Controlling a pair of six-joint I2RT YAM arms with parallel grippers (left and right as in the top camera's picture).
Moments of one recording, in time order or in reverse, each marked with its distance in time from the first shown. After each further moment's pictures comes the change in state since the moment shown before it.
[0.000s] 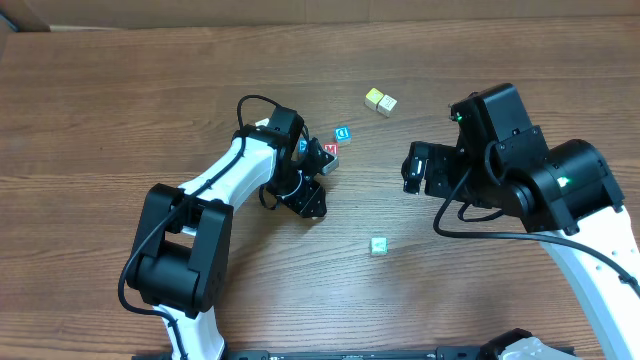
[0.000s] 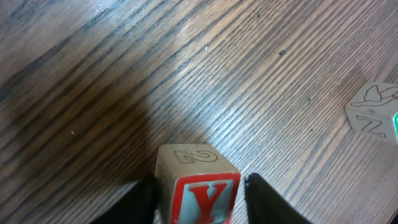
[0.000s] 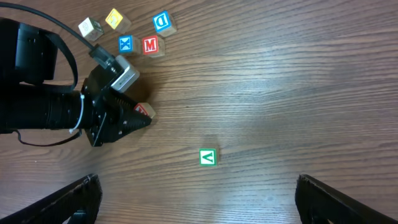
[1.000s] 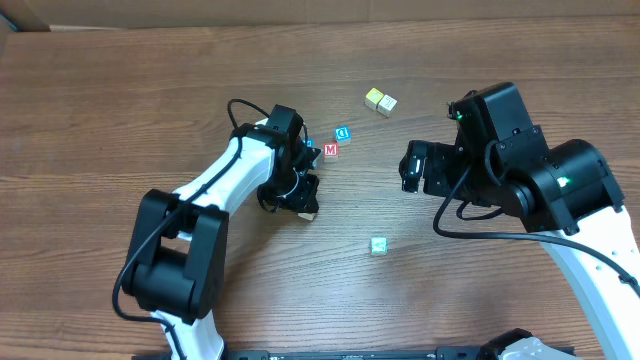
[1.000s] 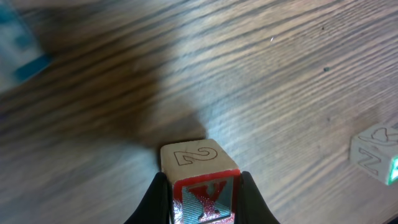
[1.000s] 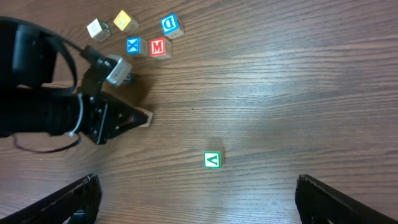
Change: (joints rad) left arm -0.001 -0.048 0.003 -0.058 -0.098 -0.337; right arm 0.000 0.000 0.000 0.021 -0.012 -0.013
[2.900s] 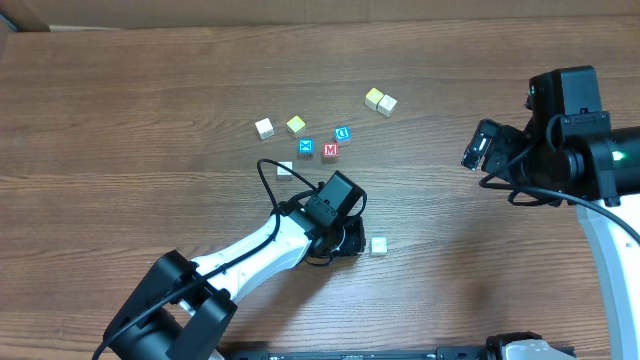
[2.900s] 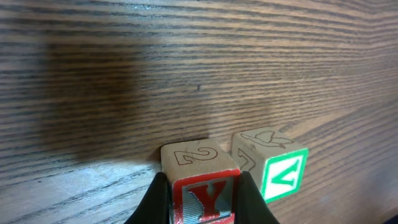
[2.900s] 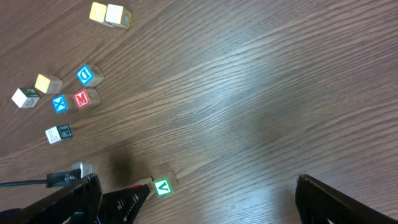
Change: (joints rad) left arm -0.380 -0.244 -0.380 0.471 -0.071 -0.781; right arm -0.313 0.014 0.000 -0.072 0.046 -0.017
